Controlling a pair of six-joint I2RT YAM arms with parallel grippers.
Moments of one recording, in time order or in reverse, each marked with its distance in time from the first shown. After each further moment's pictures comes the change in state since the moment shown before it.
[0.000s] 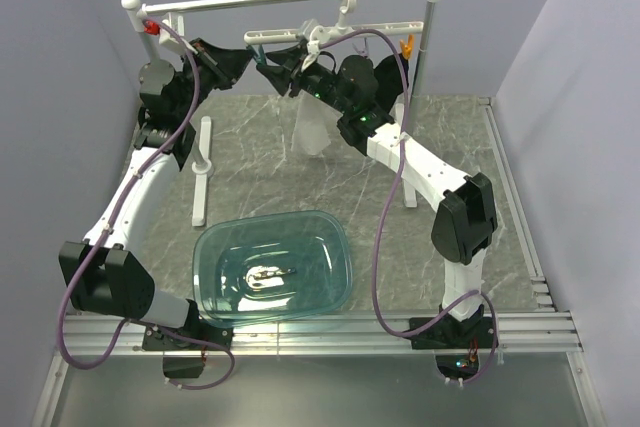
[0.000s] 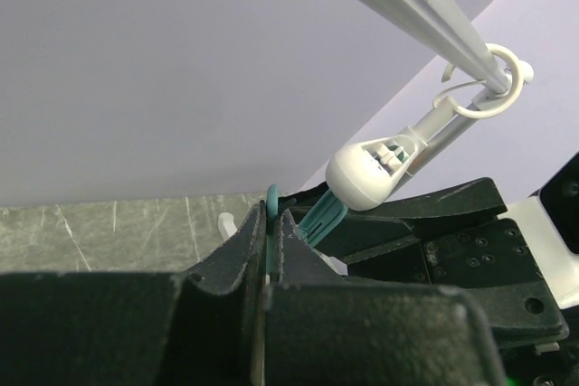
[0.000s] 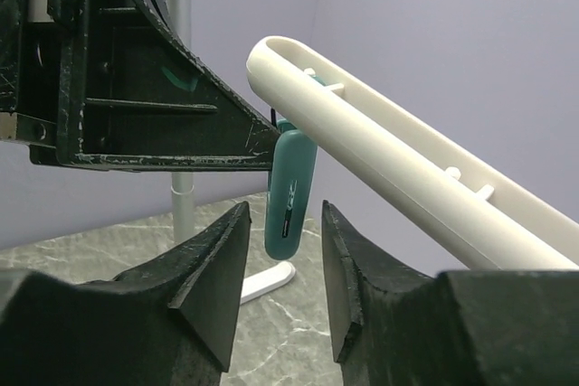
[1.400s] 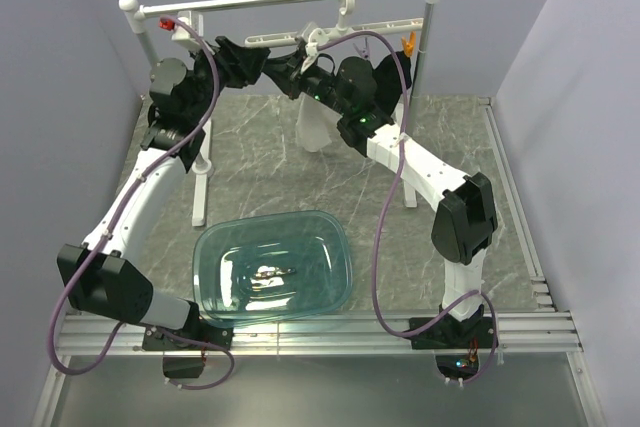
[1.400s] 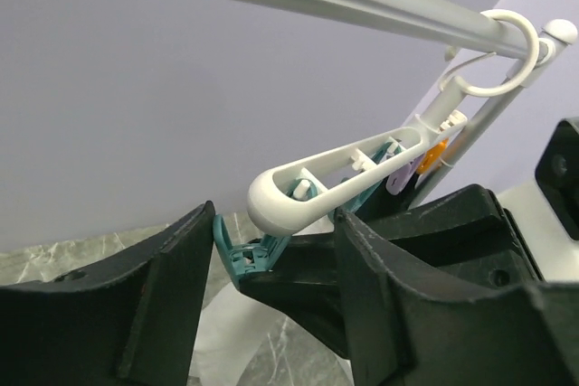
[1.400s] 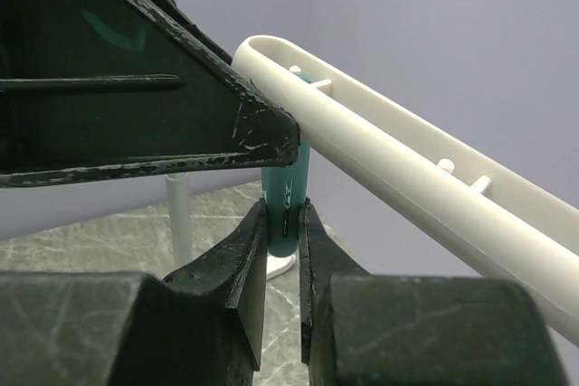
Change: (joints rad) left arm -0.087 -0.017 0.031 -0.048 -0.116 0.234; right arm 0.000 -0.002 -0.017 -0.023 0.011 -0.011
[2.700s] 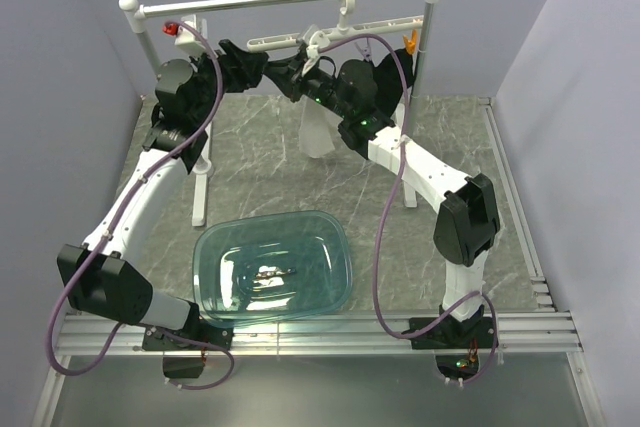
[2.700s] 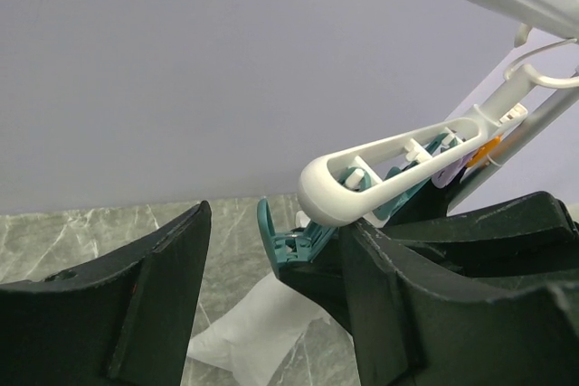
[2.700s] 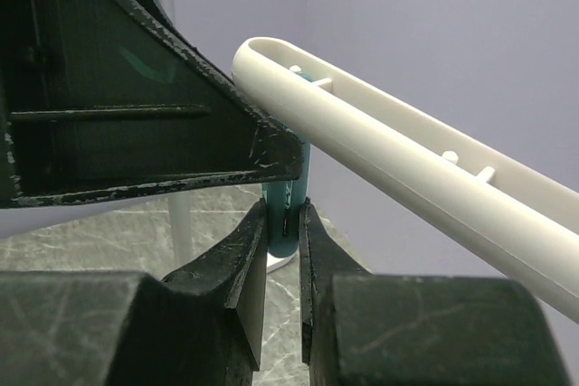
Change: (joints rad) left arm -0.017 0.000 0.002 -0.089 -0.107 0.031; right arm 0.002 -0.017 -0.036 0.010 0.021 0.001
